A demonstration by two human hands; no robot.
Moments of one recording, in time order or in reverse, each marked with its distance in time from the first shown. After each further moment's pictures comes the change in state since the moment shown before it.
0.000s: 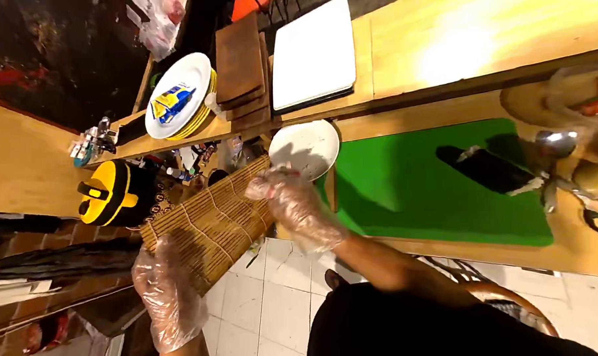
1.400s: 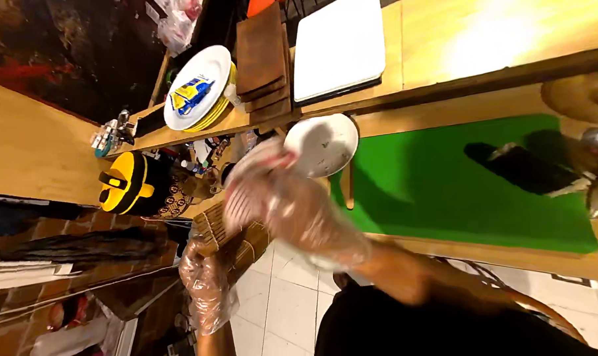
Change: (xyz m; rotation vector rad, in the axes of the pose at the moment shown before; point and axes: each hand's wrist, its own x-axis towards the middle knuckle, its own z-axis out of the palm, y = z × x) left_hand -0.009 -0.067 -0.019 -0.237 -0.278 0.325; right_hand -0.017 -0.042 -0.014 0.140 0.253 -0.311
